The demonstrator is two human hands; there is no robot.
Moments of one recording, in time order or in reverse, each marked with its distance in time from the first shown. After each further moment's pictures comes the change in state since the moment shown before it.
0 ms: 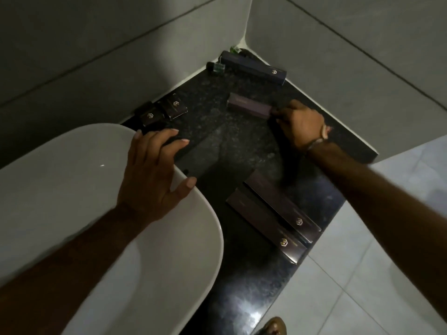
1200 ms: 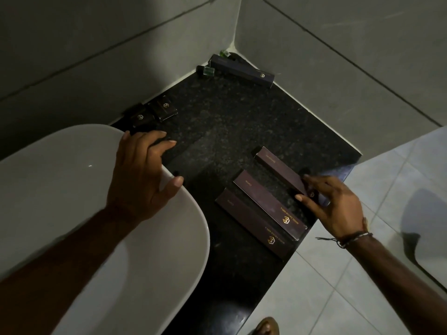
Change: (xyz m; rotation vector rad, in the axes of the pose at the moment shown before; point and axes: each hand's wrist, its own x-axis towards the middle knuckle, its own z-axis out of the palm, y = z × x) left_hand 0.001 0.006 -0.003 -0.018 0.011 -0.042; right_hand -0.193 0.037 0.016 0.179 0.049 0.141
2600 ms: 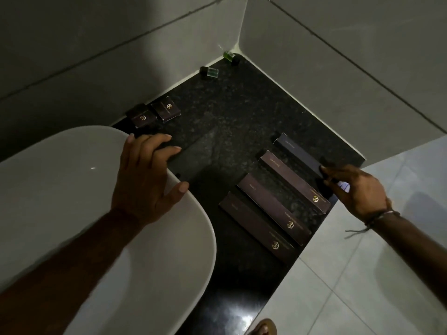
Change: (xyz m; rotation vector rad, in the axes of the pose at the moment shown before) left_hand -0.002 -0.009 0.013 -0.023 0.091 0.053; right_hand 0.042 0.048 -0.020 -0.120 -0.114 -0.011
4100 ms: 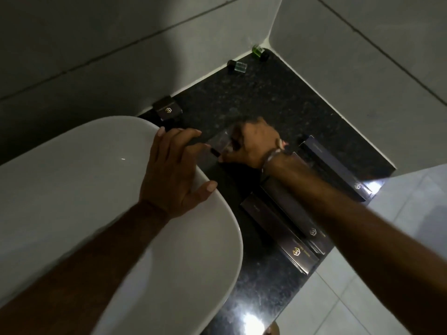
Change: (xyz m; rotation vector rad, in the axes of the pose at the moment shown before) left_hand 0.000 -0.006 0.006 -0.043 -0.017 -0.015; right_hand 0.141 -0.251 0.015 -0.024 -0.215 -0.208
